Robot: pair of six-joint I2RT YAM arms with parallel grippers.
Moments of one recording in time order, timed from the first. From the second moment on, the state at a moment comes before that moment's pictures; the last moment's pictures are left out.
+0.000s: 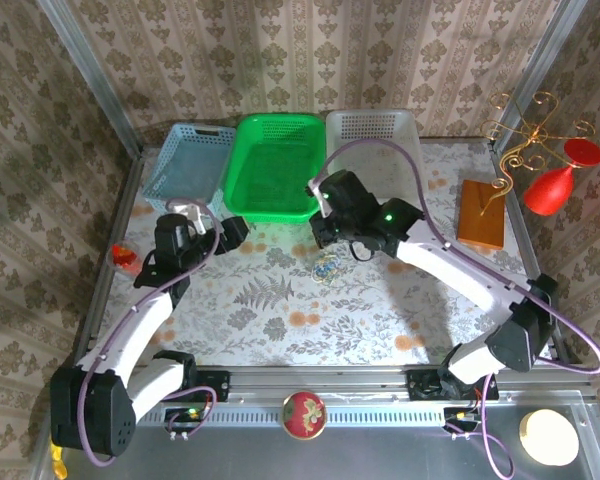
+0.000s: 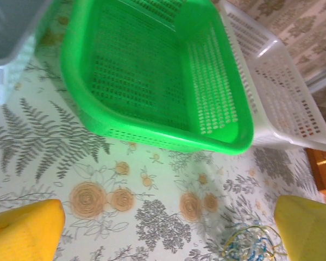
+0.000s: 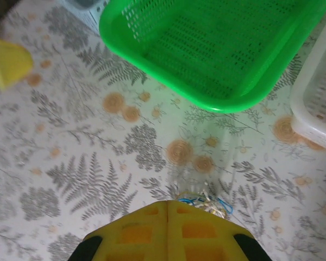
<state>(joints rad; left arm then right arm) -0.23 1.00 0.57 -0.01 0.32 -0.51 0.75 1.48 1.43 -0.71 0.07 0.24</state>
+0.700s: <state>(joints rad) -0.58 1.29 0.60 0.26 0.41 -0.26 0.69 1.42 1.37 -0.57 -0.15 0.42</state>
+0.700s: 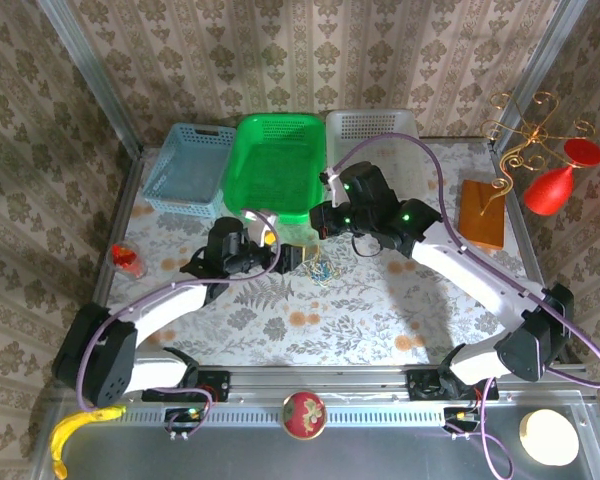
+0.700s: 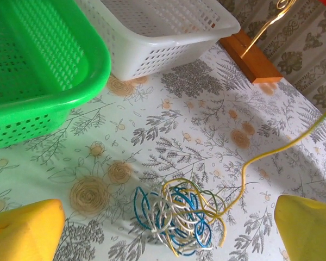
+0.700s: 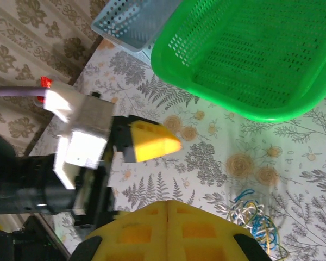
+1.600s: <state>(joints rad) -0.69 1.66 0.73 0.52 0.48 -0.29 0.69 1.31 1.49 -0.56 -0.21 0.46</state>
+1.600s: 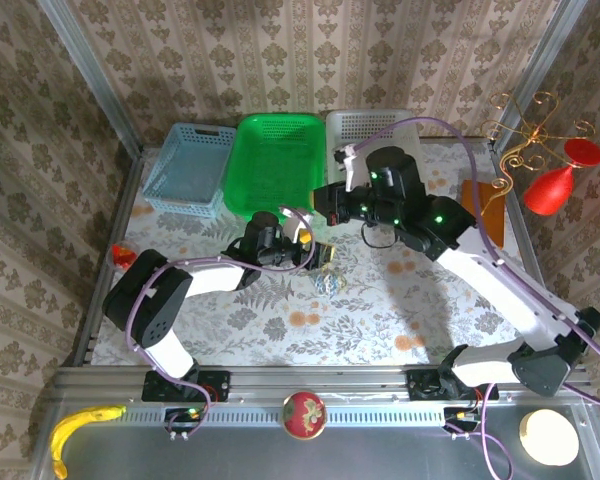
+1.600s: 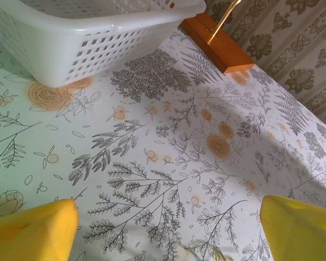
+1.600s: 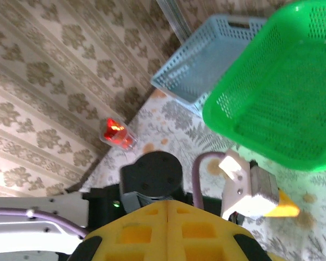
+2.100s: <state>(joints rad) -0.69 1.66 0.69 0.54 0.46 -0.29 0.60 1.26 1.59 -0.56 -0.19 0.45</state>
